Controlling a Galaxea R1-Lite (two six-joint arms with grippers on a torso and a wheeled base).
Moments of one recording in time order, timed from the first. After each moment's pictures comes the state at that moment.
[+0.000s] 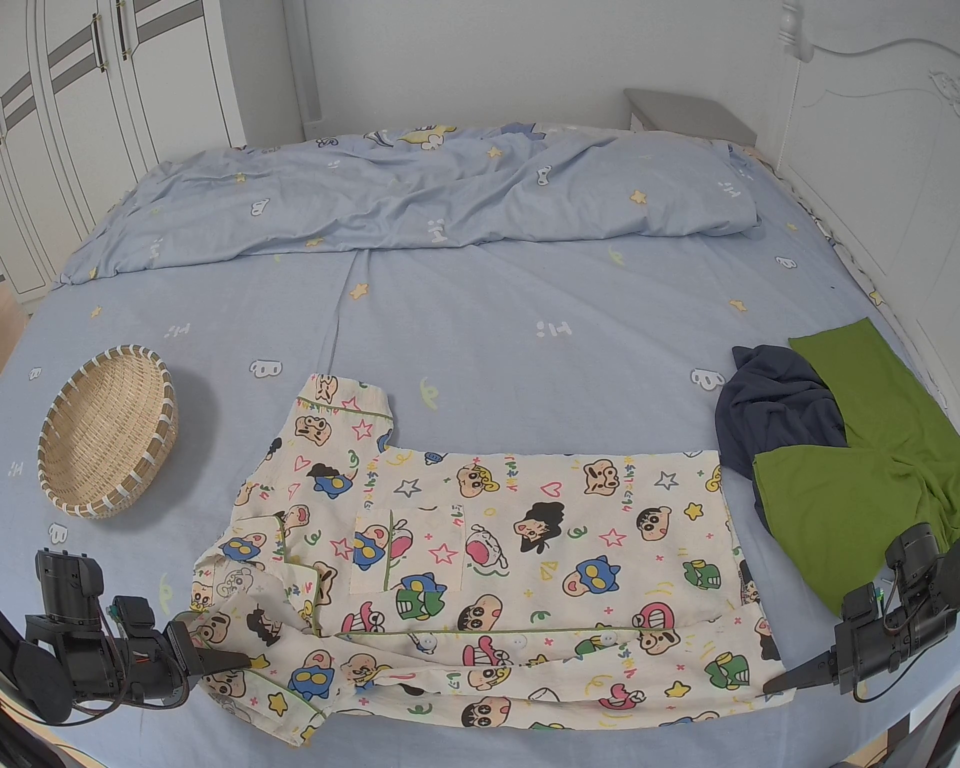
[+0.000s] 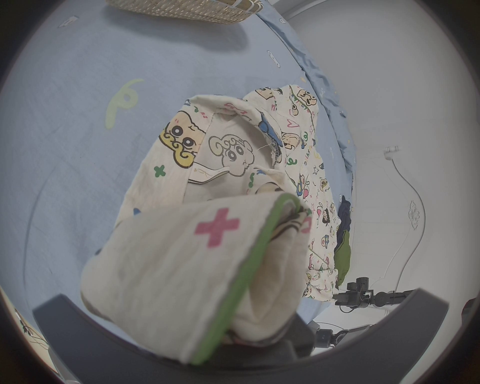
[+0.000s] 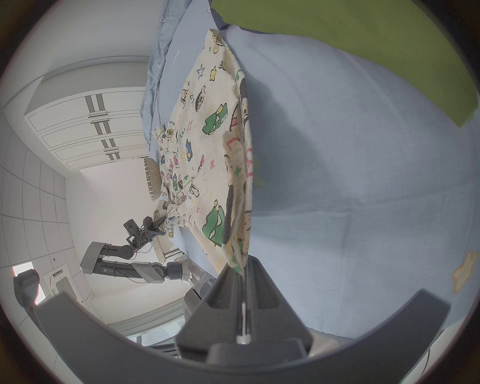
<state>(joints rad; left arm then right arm) 0.13 1.62 -0.02 -0.75 -0.62 -0.57 -0.20 1.70 -0.31 0.09 0.92 -0.04</state>
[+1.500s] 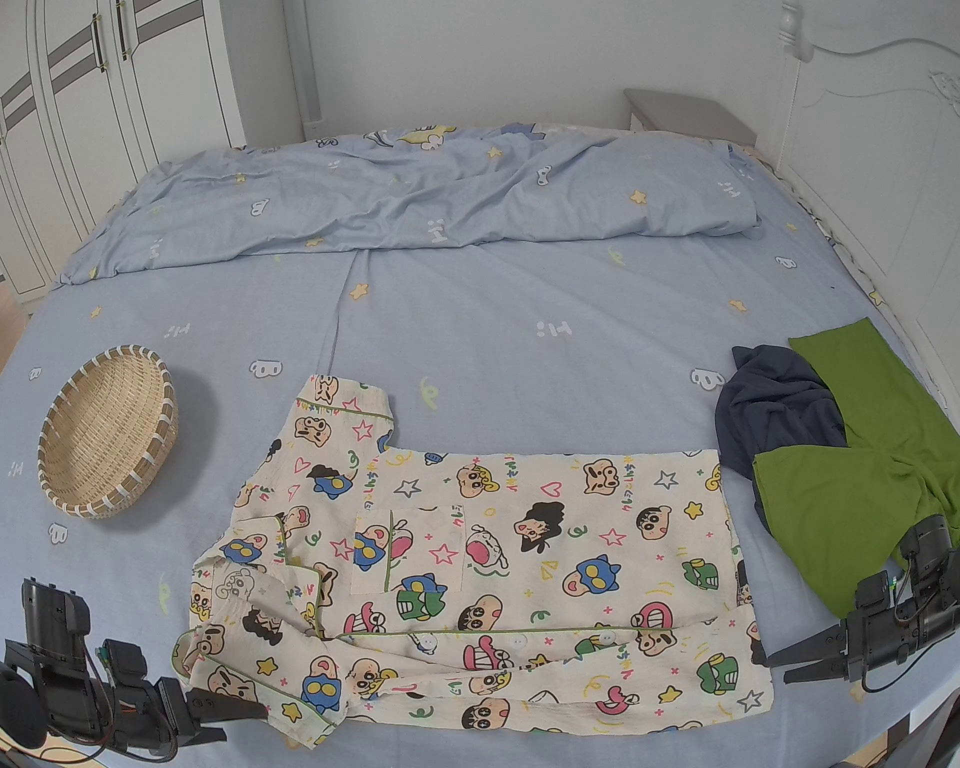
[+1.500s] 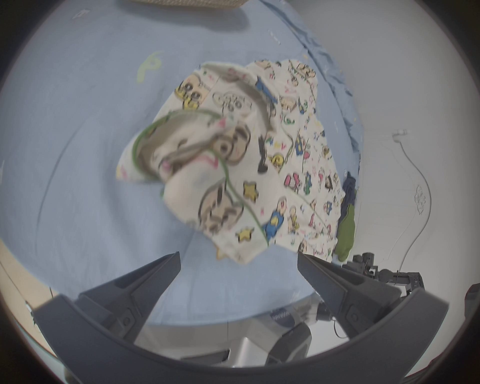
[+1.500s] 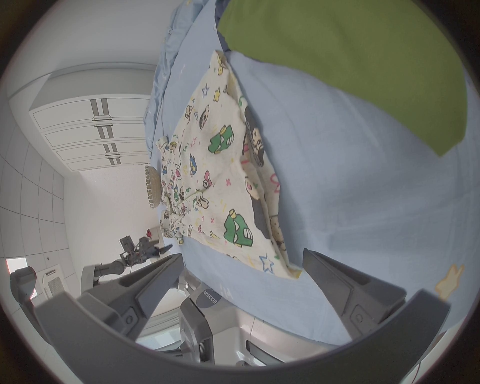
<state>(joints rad) 0.09 1.33 -0.04 -0.28 -0.61 -0.50 -0.25 1.66 -0.31 0.07 0.92 -0.05</state>
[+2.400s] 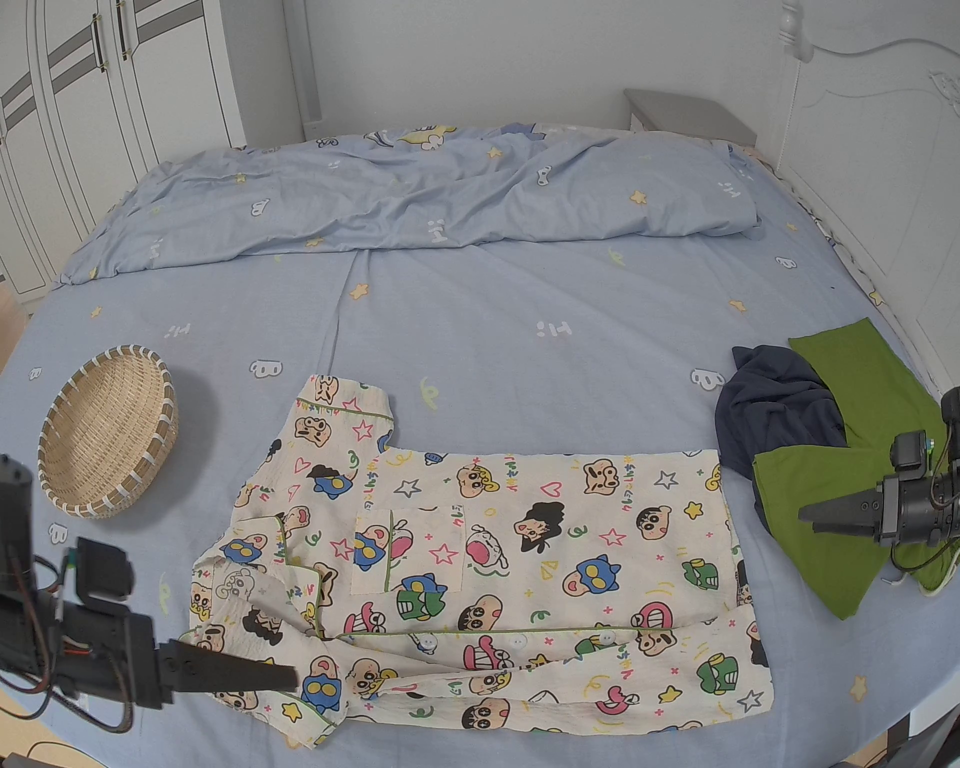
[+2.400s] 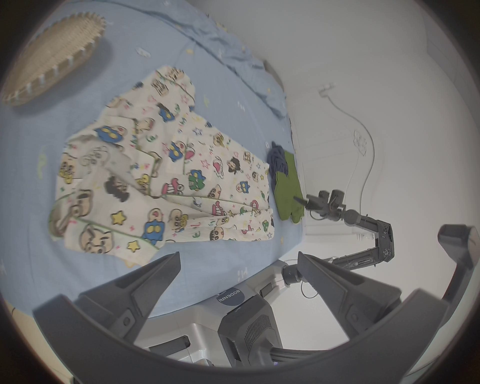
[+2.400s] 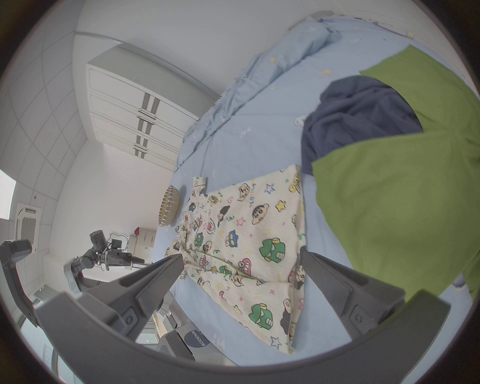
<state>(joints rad) -0.33 1.07 -0.54 0.17 -0.60 -0.58 -0.21 1.49 -0.67 0.08 0.92 0.01</state>
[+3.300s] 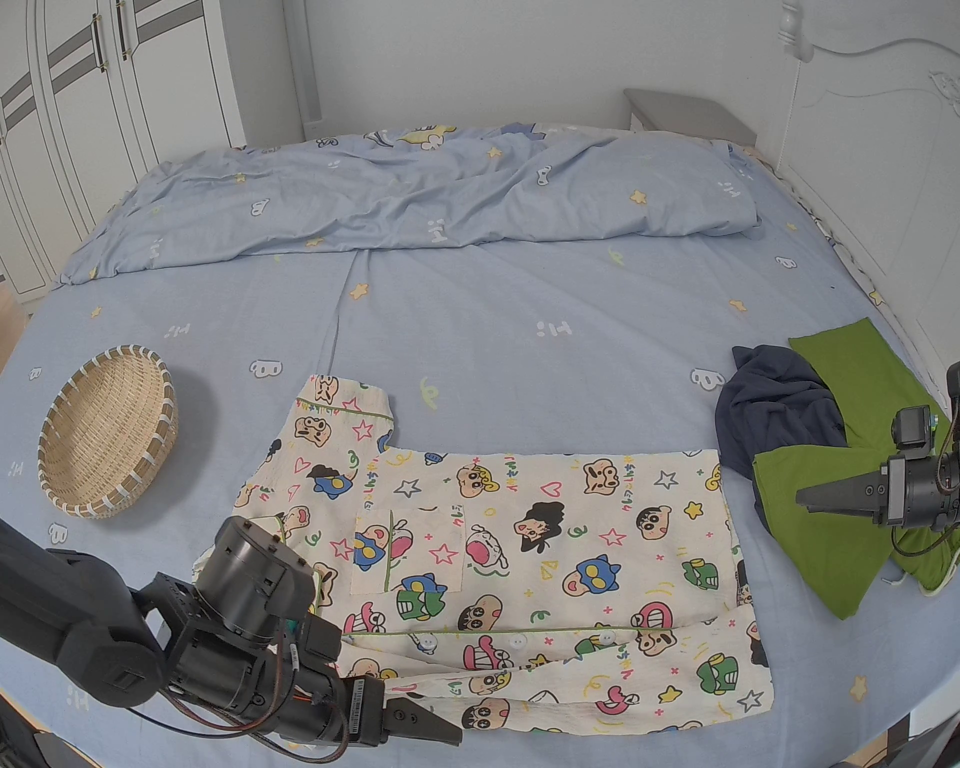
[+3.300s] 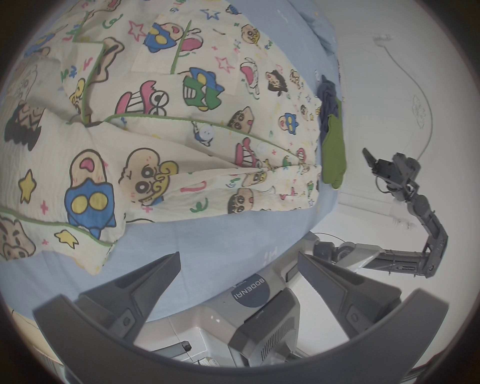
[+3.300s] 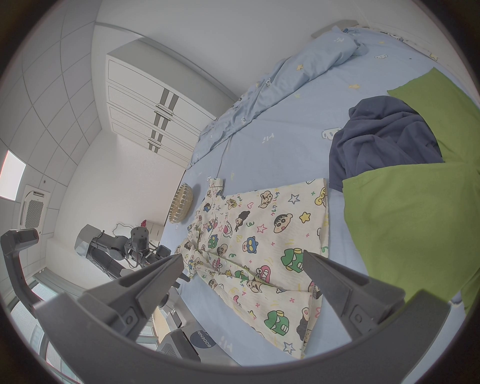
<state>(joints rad) -0.65 1.66 -0.54 -0.10 -0.48 -0.70 -0.12 1.43 -0.73 0.09 0.92 0.04</state>
